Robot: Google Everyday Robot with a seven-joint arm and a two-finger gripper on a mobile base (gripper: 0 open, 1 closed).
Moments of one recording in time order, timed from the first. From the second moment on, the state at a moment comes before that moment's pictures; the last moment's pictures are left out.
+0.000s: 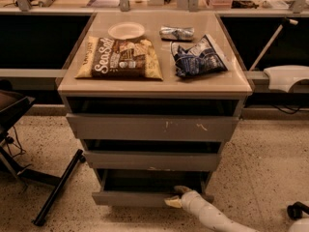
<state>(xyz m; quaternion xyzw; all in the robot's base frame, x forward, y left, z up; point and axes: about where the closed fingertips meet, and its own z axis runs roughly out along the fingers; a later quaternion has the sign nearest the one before) 0.574 -0.126 0.191 -0.28 0.83 0.11 0.47</state>
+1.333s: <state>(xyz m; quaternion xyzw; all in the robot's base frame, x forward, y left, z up) 0.547 -0.128 0.192 -0.27 0.83 0.12 0.47</state>
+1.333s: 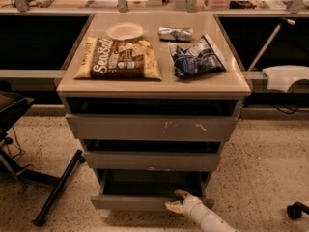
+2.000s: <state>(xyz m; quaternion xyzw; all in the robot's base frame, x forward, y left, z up) 0.523 -0.100 0.197 -0.27 0.82 0.13 0.48</state>
